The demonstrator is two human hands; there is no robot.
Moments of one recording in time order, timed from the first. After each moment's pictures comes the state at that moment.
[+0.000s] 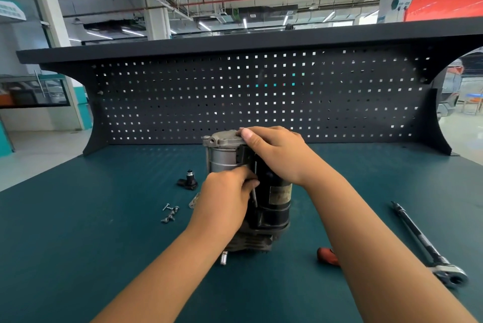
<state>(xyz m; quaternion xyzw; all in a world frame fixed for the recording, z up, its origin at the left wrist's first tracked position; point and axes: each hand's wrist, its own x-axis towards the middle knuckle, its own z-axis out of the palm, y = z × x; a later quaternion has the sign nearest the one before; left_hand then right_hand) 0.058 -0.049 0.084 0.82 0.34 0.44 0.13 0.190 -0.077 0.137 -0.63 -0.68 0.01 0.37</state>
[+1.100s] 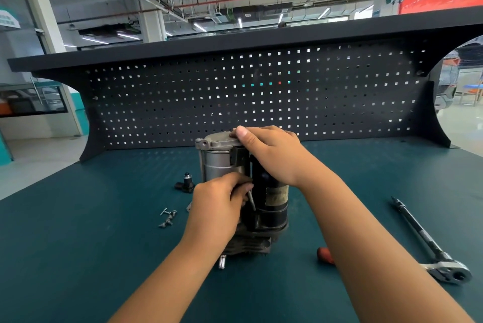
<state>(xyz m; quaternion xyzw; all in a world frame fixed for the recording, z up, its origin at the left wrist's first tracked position) 0.057 -0.045 0.070 0.79 0.30 0.50 0.16 0.192 -0.073 0.133 -0.62 -0.69 0.00 0.38</state>
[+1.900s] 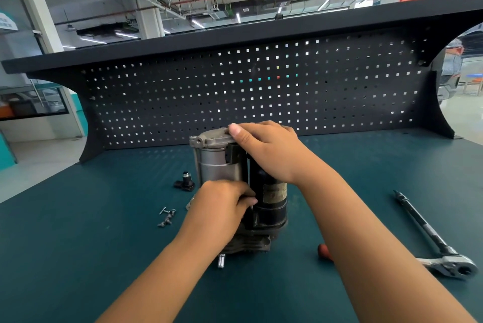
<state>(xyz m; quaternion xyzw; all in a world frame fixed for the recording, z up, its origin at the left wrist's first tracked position) 0.056 -0.042 0.074 0.88 0.32 0.35 0.08 0.190 -0.075 0.134 -0.61 -0.69 0.00 0.39</state>
